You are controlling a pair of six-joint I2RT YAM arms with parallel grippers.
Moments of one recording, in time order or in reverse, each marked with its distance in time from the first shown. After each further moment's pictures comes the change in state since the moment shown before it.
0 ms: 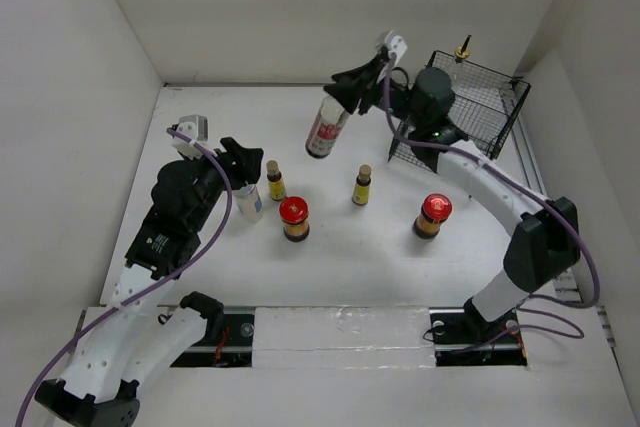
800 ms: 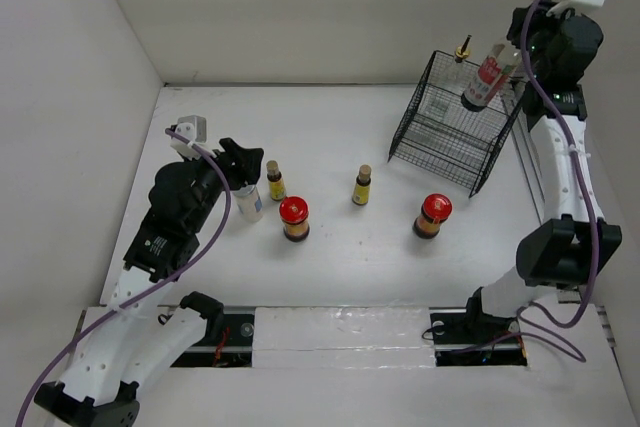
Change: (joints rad) left arm 0.000 -0.016 0.000 0.005 0.013 0.000; right arm -0.655 -0.090 0.270 -0.372 0.504 0.045
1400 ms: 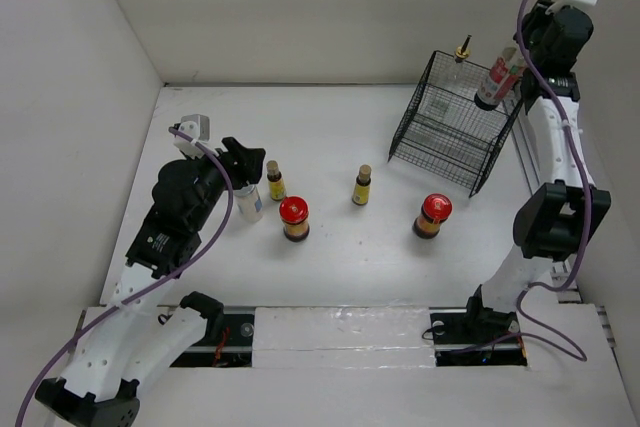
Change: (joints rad) left arm 0.000 0.019 0.000 0.002 0.008 0.000; right arm -0.058 0.233 0.187 -0.047 0.137 -0.070
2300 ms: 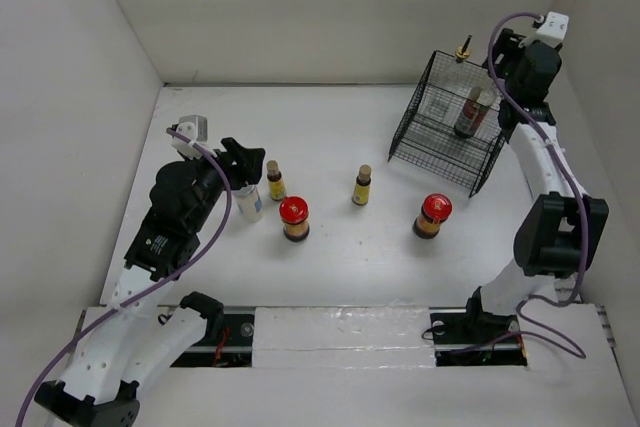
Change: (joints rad) left arm 0.000 -0.013 0.000 0.000 -0.002 0.000; right arm 0.068 -0.104 -0.389 0.199 0.057 -0.023
